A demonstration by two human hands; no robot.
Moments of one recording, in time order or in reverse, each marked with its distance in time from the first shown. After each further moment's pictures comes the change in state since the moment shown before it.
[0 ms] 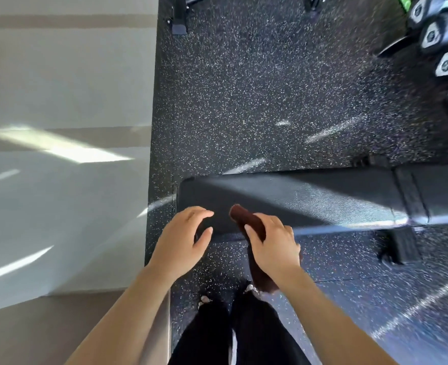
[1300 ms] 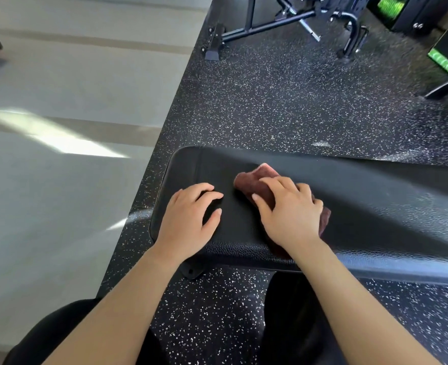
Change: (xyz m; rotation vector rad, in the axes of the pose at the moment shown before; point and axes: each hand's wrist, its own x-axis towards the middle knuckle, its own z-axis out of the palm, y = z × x) left_hand 0.105 -0.205 0.284 0.136 0.447 0.081; right_hand 0.221 0.109 0.240 -0.325 0.480 -0.429
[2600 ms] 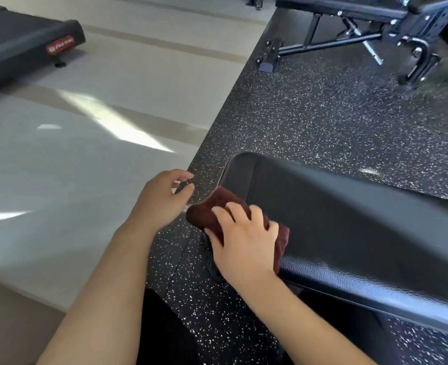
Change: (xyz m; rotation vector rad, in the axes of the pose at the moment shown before) left_hand -0.026 -0.094 -0.083 -0.343 0.133 -0.511; right_hand -0.058 -0.136 0.031 -0.003 0.048 -0.418
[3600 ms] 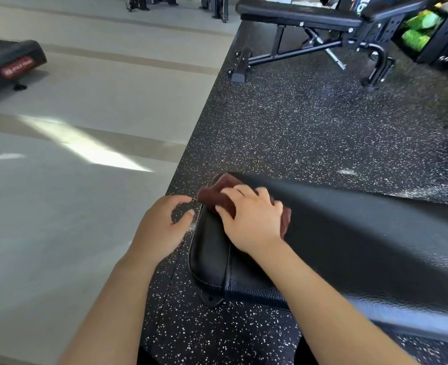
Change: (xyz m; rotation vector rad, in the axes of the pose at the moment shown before) left_hand 0.027 0.002 0.031 0.044 -0.075 0.107; right_hand 0.088 0.053 0.007 0.090 -0.147 0.155
